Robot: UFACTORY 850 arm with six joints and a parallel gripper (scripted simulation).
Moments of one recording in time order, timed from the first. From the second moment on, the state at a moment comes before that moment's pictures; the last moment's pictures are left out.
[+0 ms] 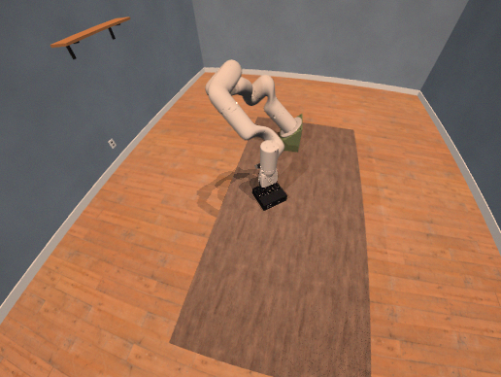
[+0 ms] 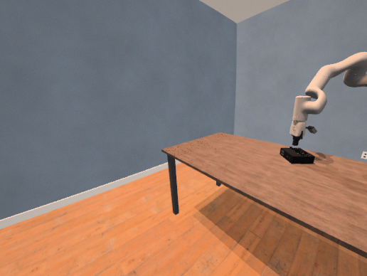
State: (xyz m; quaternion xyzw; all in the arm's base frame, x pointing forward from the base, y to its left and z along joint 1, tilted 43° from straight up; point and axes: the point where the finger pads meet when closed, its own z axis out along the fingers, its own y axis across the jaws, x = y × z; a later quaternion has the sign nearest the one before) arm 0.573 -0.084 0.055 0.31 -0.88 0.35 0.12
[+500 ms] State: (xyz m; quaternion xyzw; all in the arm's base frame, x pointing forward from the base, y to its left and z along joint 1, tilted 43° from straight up) arm 0.573 -0.086 0.053 0.31 -0.88 0.35 0.12
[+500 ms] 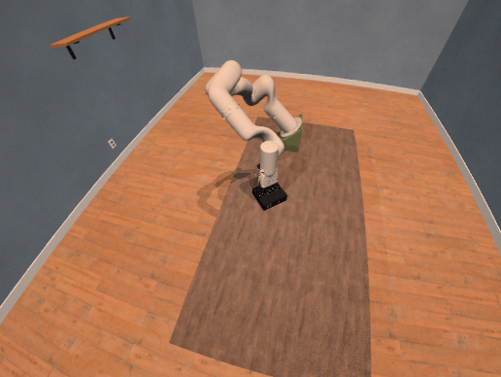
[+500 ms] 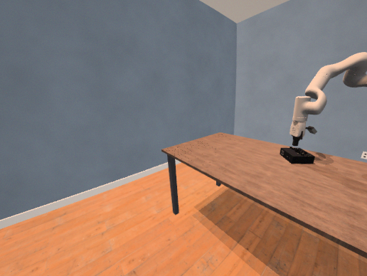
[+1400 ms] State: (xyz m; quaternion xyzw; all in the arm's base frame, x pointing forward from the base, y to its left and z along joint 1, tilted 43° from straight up) arm 0.573 -0.096 0.042 0.31 -0.88 0.35 0.12
